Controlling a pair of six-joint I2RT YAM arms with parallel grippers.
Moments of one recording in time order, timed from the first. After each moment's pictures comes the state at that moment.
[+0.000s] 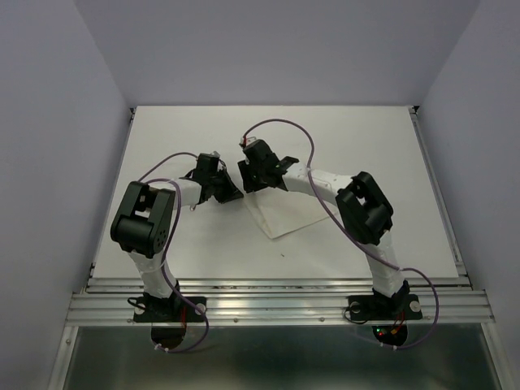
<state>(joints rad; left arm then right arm) -0.31 1.78 0.90 0.03 0.28 -0.82 0.77 2.14 1.66 -0.32 0.07 0.34</state>
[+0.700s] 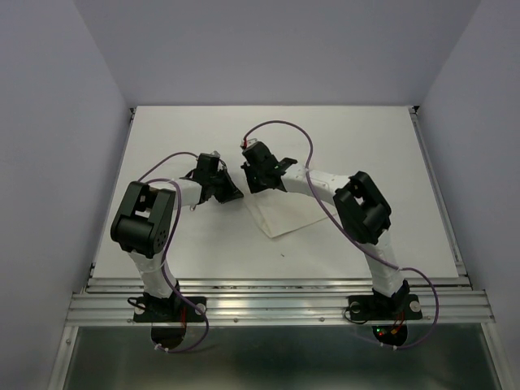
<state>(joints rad) -0.31 1.78 0.90 0.04 0.27 -0.81 0.78 2.17 1.66 -0.33 0.14 0.32</state>
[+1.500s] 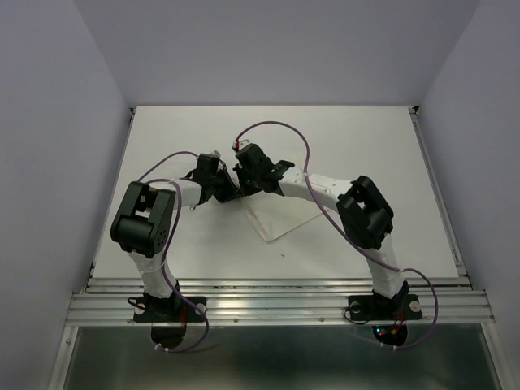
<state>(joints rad) -0.31 1.79 0.89 0.05 0.26 -0.80 0.84 2.12 1.66 -0.33 0.12 0.34</state>
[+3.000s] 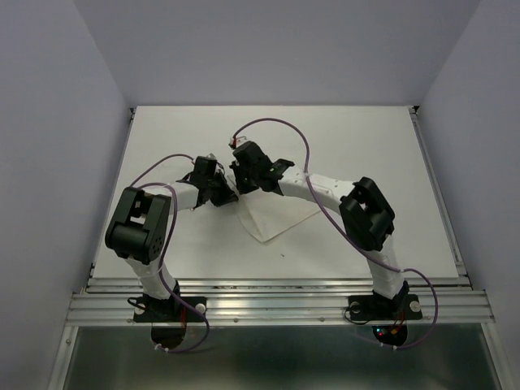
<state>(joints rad) -0.31 1.72 0.85 -0.01 0.20 -0.78 0.85 2.10 1.69 -0.33 0.10 0.36</state>
